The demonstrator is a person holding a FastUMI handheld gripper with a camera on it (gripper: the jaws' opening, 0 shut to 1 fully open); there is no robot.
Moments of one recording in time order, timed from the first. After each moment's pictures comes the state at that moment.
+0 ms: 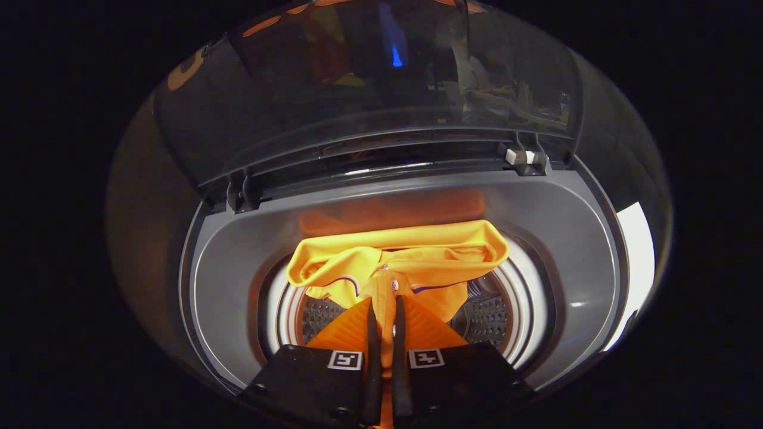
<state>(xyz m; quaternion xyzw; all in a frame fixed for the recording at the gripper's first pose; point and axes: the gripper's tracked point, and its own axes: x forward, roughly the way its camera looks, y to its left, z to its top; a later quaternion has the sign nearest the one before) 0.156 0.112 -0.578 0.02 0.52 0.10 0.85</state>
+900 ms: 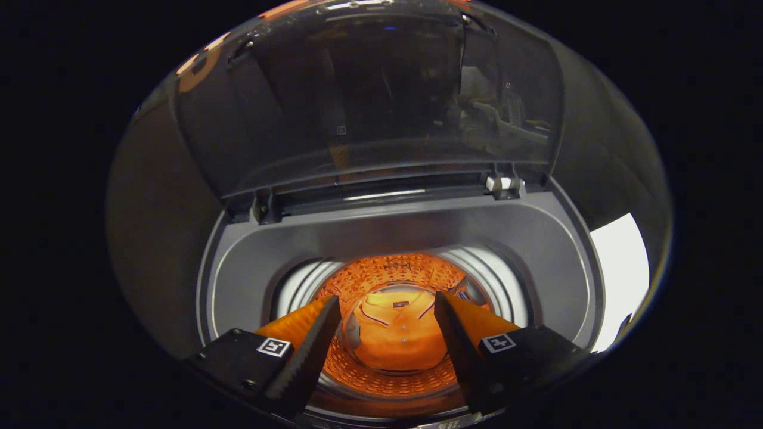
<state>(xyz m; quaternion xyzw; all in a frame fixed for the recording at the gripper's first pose) 0.155 0.108 -0.533 0.01 0.45 0.11 0.88</state>
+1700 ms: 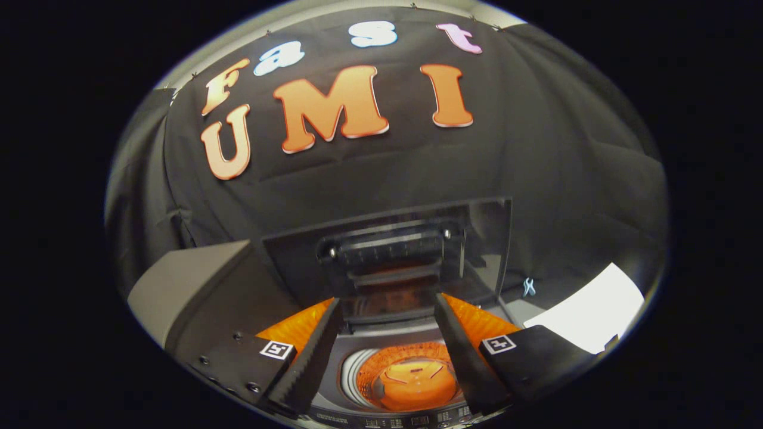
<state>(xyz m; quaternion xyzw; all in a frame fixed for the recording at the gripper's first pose) 0.179 0.113 -0.280 0.07 0.22 0.12 0.97</state>
